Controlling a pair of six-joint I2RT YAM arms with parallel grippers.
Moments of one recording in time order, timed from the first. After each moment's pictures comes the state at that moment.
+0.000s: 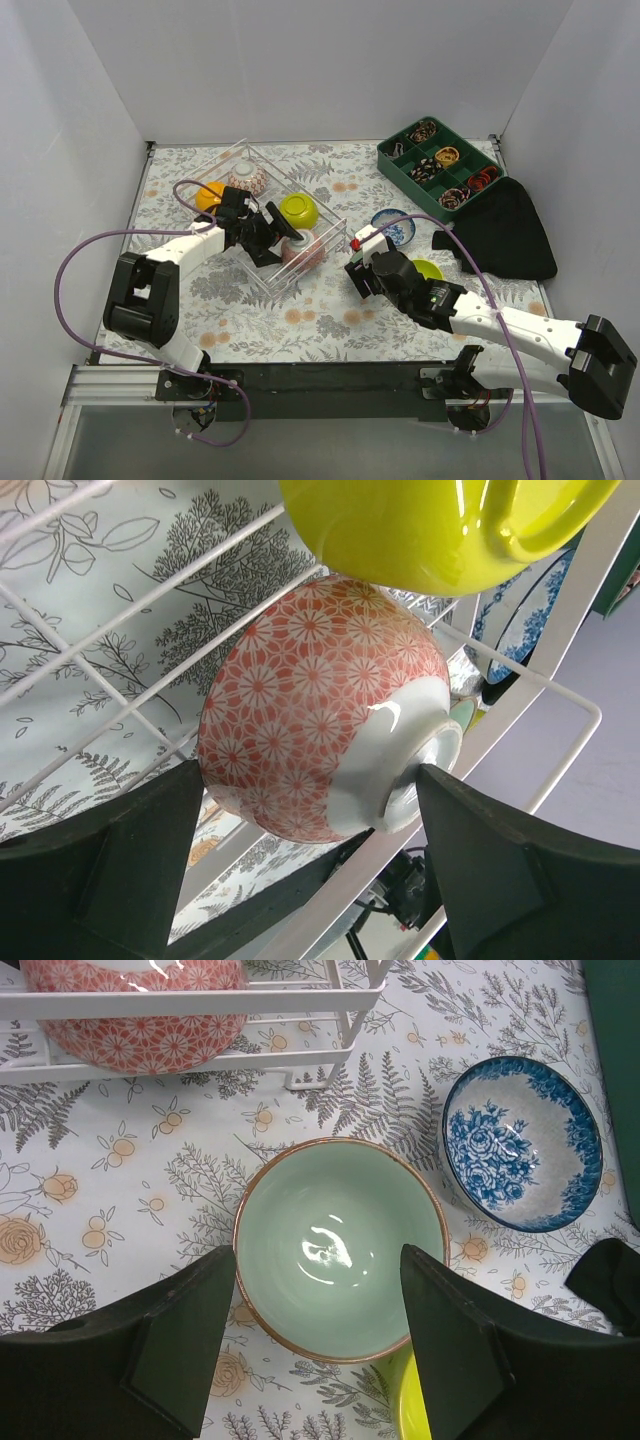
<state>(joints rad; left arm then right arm) -0.29 1.59 0.96 -0.32 0.46 -0.96 1.01 1.06 0.62 -0.09 0.44 0.02</state>
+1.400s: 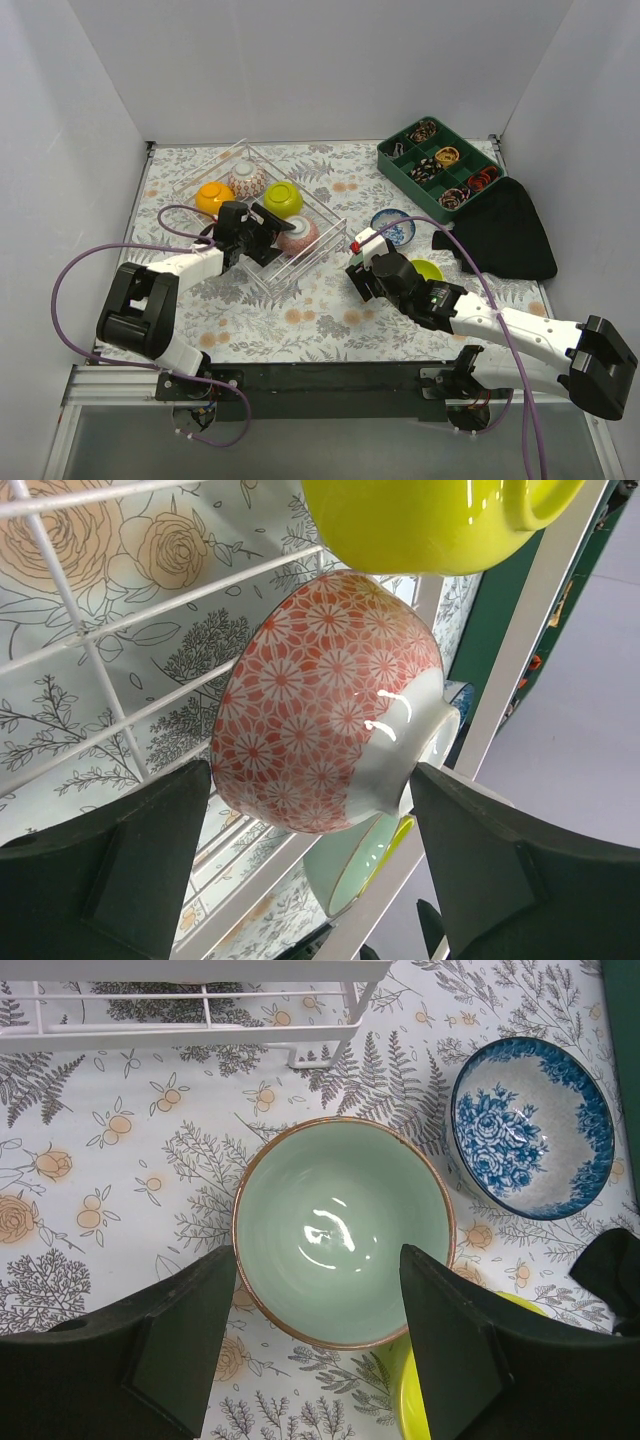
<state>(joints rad) -0.30 1.52 0.74 0.08 0.23 -1.26 1.01 1.06 0.61 -0.12 0.42 0.02</state>
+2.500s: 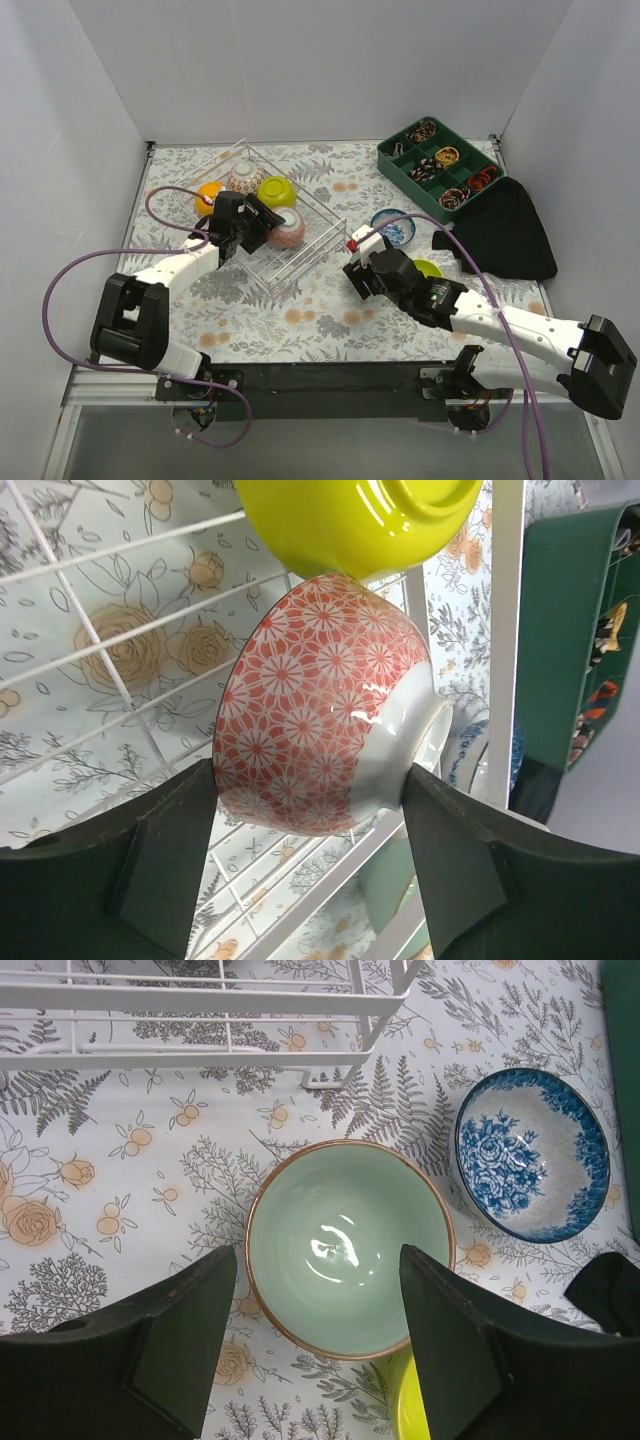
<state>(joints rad) -0.30 1.45 0.82 -0.03 0.06 -1.05 1.01 1.06 0.65 -0.14 0.39 0.00</state>
